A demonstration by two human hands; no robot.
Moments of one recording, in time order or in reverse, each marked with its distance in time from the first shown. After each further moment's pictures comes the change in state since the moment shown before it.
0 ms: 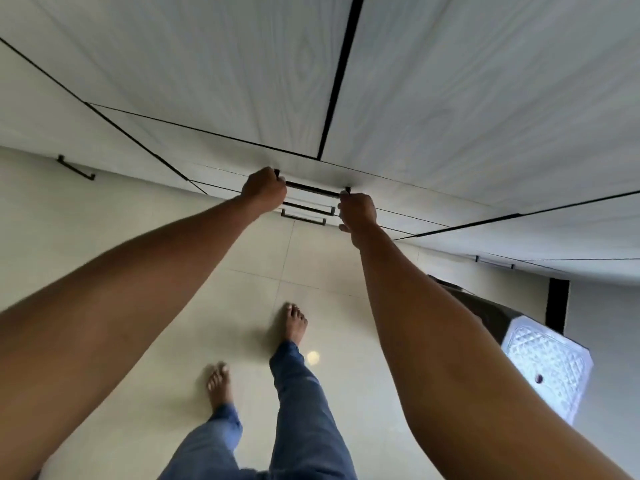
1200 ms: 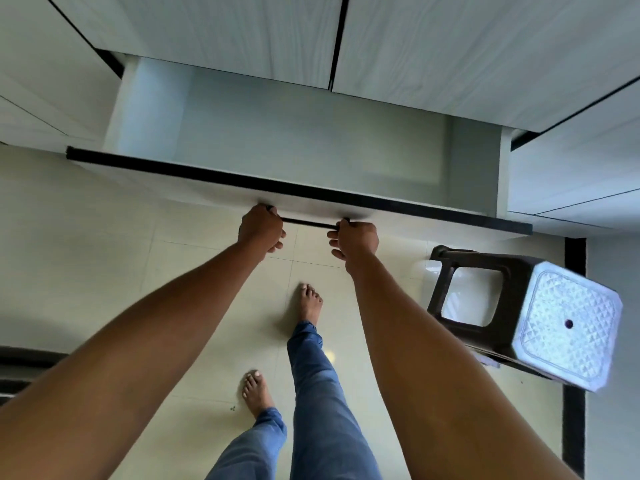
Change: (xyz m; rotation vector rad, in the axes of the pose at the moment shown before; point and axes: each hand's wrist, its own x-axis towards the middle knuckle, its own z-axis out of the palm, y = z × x) left_hand -0.122 -0.123 0.081 -0.401 0.004 -0.172; right_hand -0.112 0.138 0.047 0.350 0.084 0.138
